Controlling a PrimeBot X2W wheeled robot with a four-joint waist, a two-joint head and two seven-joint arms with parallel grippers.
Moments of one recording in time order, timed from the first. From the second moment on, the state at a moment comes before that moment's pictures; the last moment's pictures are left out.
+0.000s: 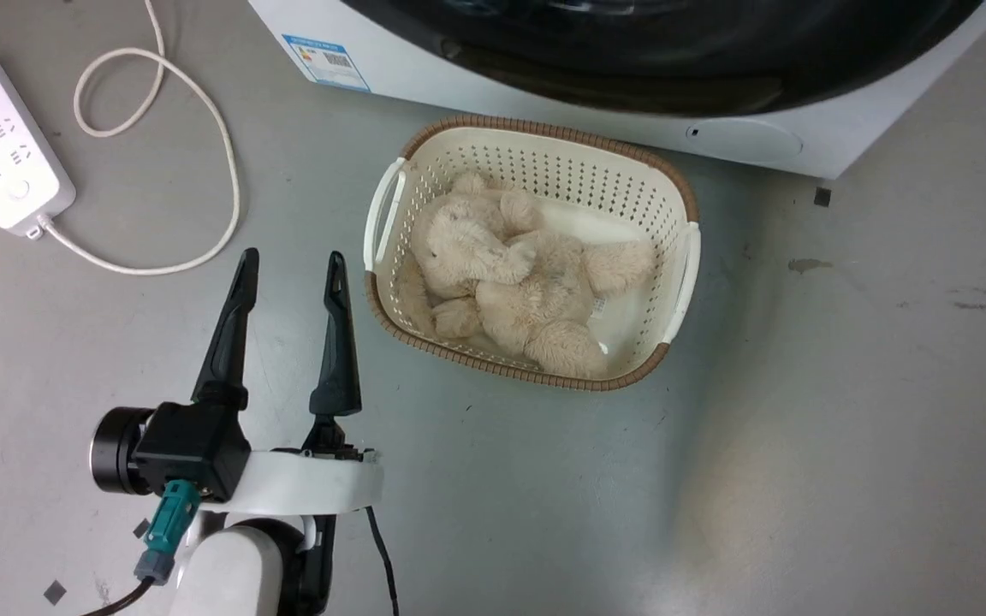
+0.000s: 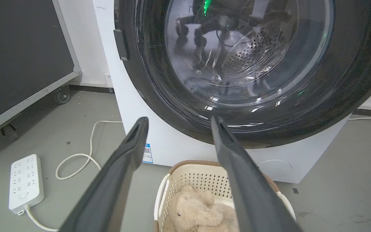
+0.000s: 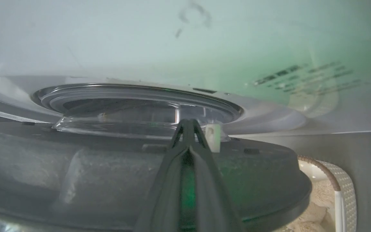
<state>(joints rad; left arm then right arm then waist) -0.20 0.05 -0.13 -0.13 -0.12 0.08 -0.22 -1.34 -0.16 -0.52 0.86 0.76 0.13 0.79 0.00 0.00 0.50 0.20</state>
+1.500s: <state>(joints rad) -0.08 0.05 -0.18 -0.03 -0.07 0.03 -0.26 -0.47 -0.05 0.19 0.29 1.43 0.13 0.97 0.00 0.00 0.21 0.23</state>
